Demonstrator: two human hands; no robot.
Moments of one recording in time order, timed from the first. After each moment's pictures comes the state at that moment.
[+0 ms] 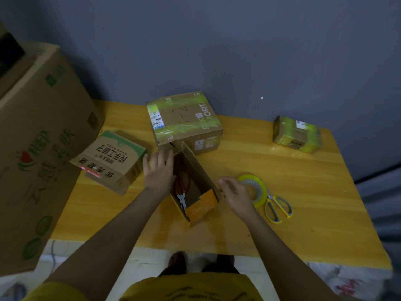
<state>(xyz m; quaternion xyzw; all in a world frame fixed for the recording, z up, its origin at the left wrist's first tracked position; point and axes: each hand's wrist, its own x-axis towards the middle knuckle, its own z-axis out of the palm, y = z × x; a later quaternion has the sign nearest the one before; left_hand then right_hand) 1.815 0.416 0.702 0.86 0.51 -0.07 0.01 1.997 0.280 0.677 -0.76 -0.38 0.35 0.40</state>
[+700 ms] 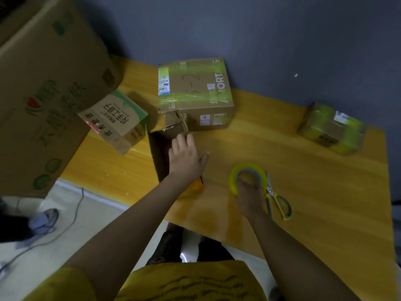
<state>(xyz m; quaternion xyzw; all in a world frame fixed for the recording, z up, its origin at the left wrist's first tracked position) 1.921 0.350 0.708 0.77 0.63 0.00 0.12 2.093 0.252 0.602 -0.76 -0.61 0.19 -0.11</state>
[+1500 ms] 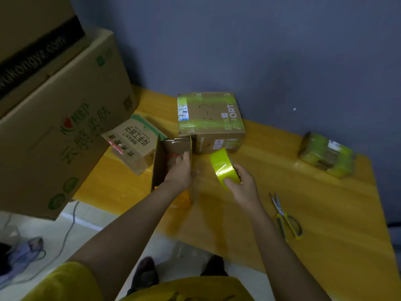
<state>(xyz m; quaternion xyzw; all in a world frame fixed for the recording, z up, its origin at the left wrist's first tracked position) 1.837 0.386 0.704 0.72 0.61 0.06 0.34 1.994 0.296 0.734 -0.68 -0.41 0.42 0.44</state>
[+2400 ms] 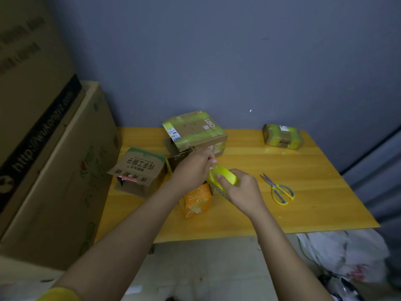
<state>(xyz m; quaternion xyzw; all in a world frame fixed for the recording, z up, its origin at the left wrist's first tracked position) 1.735 0.365 0.815 0.90 0.23 0.20 0.30 1.837 0.236 0.801 -0.82 -0.40 0.16 0.38</state>
